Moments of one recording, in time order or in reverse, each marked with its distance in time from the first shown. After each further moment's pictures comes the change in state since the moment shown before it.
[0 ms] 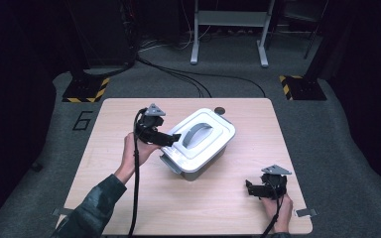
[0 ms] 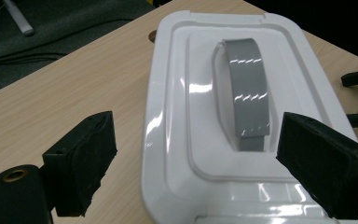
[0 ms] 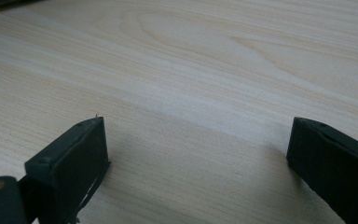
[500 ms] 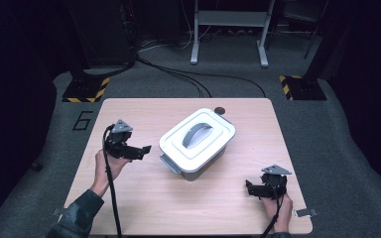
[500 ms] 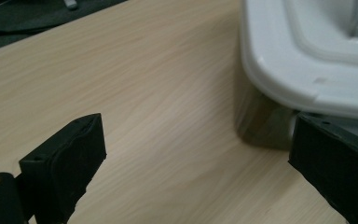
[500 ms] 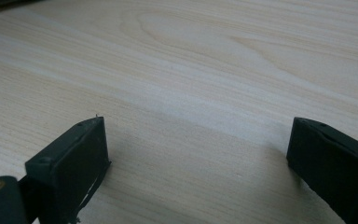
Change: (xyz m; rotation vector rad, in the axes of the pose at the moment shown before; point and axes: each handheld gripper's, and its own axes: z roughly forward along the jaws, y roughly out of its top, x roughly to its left) left arm 0.052 -0.092 -0.033 0.023 0.125 -0.083; right arm 0.000 0.000 0.000 0.000 0.000 0.000
